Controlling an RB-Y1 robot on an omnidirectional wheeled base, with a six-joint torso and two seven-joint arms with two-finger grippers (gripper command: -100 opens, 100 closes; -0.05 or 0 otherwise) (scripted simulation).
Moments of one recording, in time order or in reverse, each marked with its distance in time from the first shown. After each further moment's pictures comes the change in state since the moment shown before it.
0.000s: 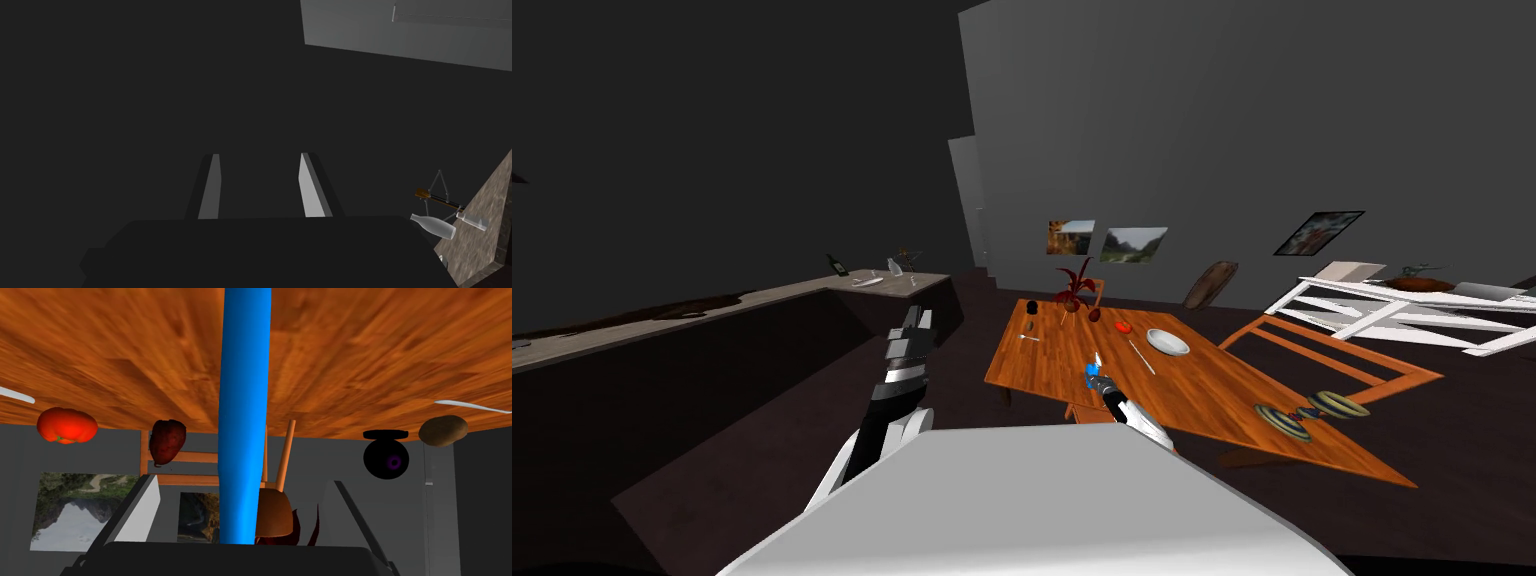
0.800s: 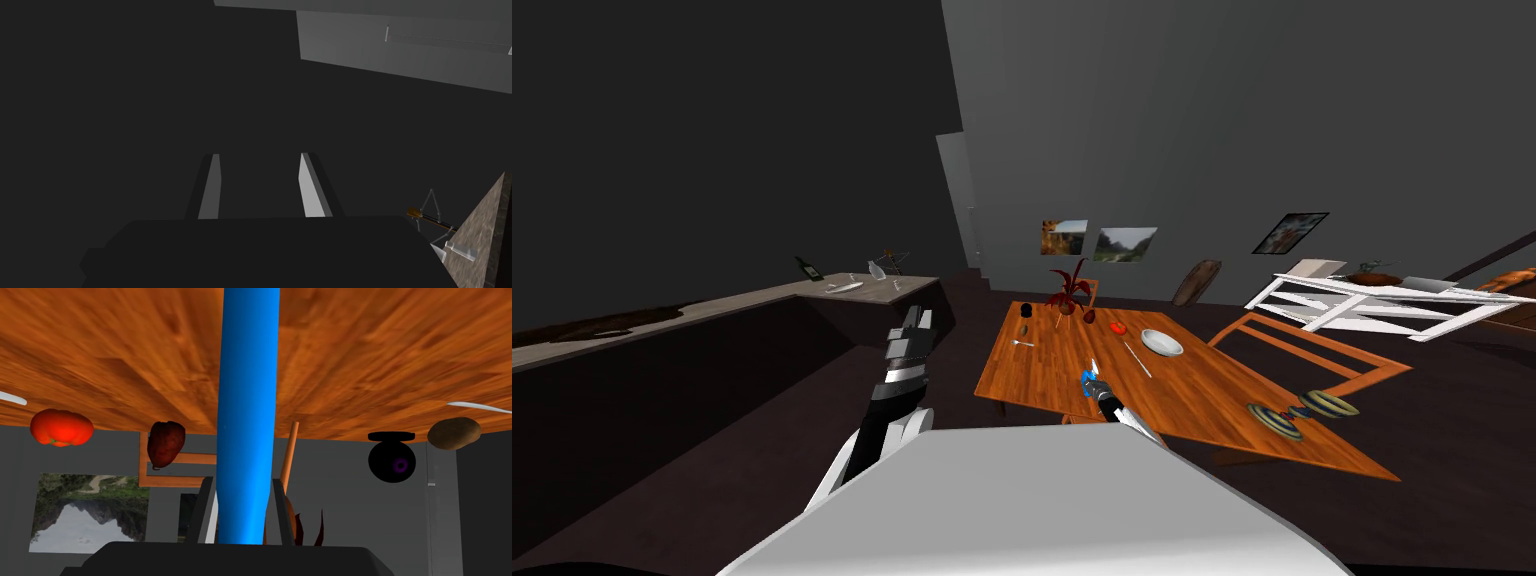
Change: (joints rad) left arm 0.000 0.000 0.000 0.000 0.000 0.000 0.000; right arm 0.046 0.080 -0.044 -0.039 0.052 -0.038 0.063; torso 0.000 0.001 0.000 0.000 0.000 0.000
